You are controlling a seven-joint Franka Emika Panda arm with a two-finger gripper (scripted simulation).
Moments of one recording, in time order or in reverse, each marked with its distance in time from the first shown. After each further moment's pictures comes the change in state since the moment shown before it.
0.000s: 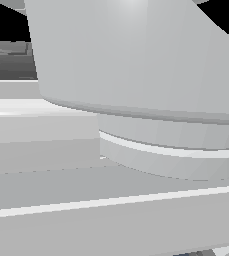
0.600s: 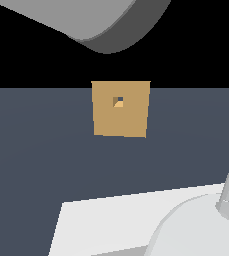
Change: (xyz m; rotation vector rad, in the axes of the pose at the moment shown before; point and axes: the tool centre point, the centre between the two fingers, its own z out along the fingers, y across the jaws) arm -0.058 0.005 0.016 -0.004 -0.005 -0.021
